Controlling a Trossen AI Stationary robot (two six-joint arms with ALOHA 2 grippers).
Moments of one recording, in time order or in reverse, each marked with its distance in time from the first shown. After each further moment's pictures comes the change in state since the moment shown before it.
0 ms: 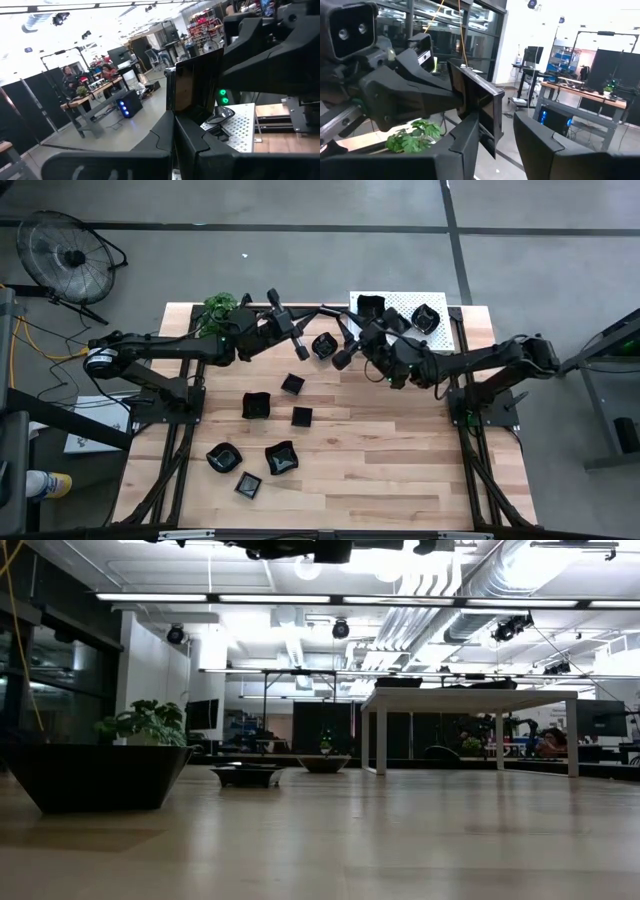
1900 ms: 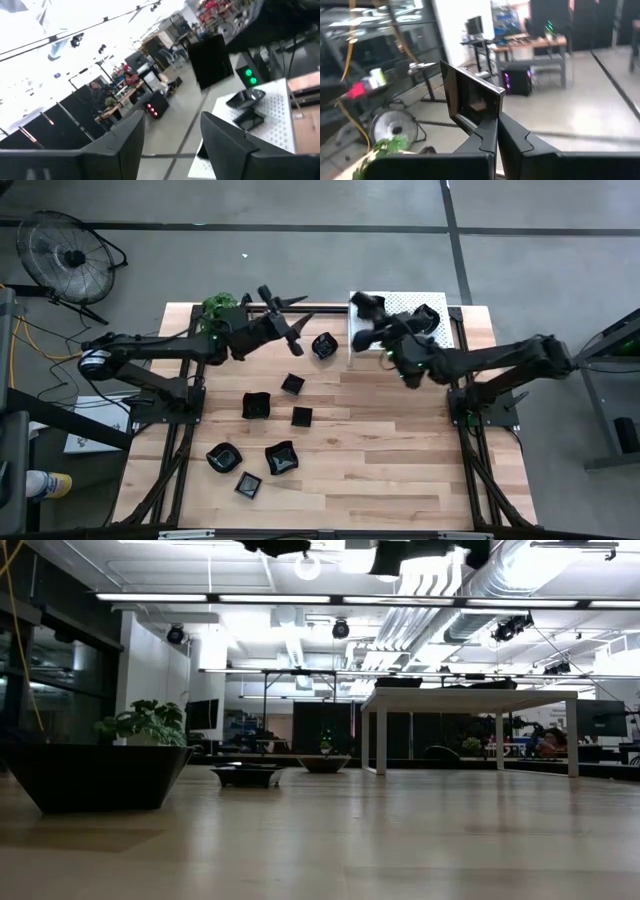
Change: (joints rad) left arm 0.001 -0.067 0.000 -0.057 -0.069 0.263; right arm 0.010 -0.150 -0.001 -0.381 0.351 0.555
